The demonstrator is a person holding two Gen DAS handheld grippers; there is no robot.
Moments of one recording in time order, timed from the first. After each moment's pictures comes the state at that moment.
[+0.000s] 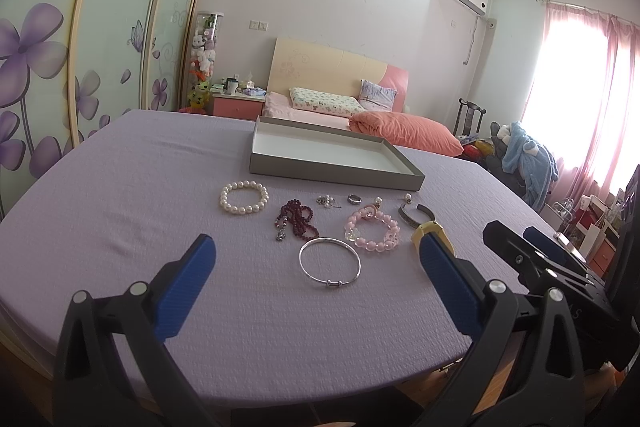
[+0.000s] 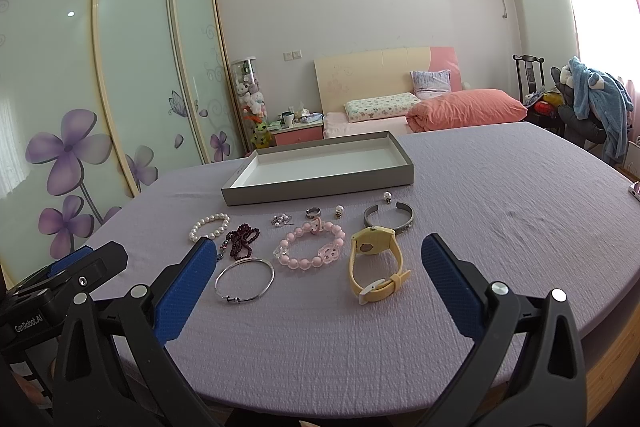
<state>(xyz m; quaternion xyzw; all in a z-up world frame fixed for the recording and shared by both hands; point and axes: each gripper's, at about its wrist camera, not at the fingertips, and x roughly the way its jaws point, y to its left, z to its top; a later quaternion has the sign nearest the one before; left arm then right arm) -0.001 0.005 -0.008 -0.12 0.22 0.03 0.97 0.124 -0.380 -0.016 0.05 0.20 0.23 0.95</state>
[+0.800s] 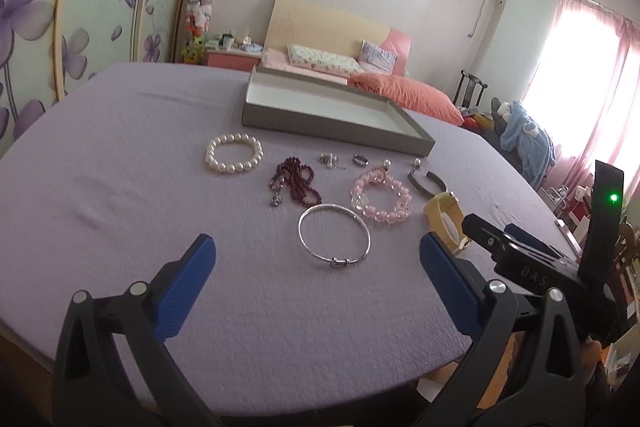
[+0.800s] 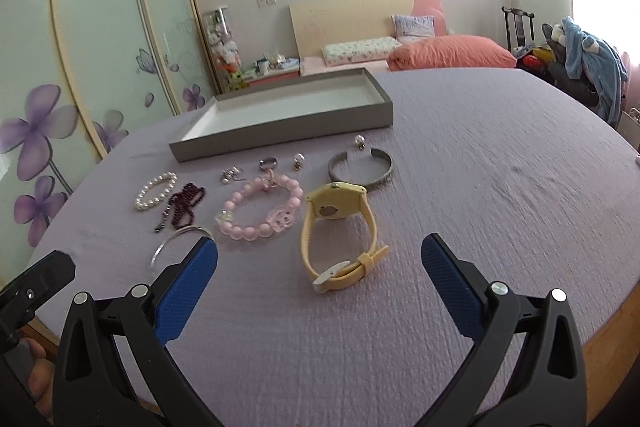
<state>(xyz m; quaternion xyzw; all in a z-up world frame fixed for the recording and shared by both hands) 0.040 0.013 -0.043 -0.15 0.30 0.01 0.94 0.189 -0.375 -0.065 0.03 0.32 0.19 0.93</state>
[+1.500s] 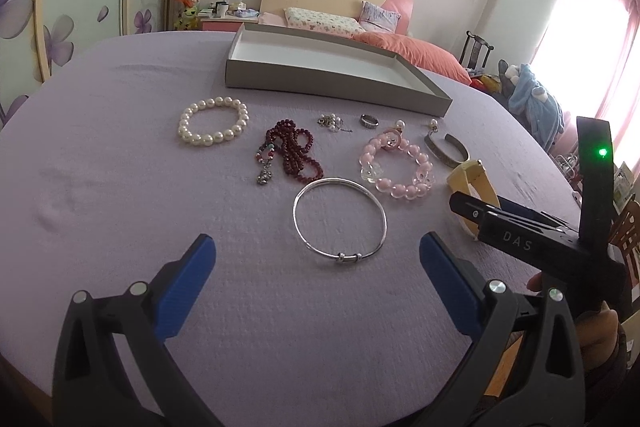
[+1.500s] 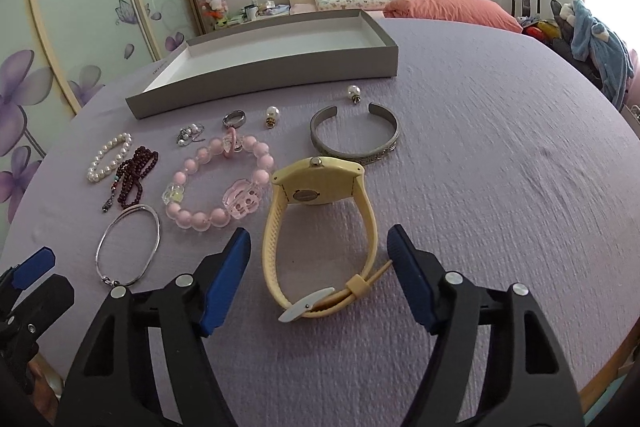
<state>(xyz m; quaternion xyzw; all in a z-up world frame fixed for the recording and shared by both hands) 0.088 0.004 -0.070 -0.13 0.37 0.00 0.92 0.228 -0.364 -0.084 -0.01 0.40 0.18 0.90</state>
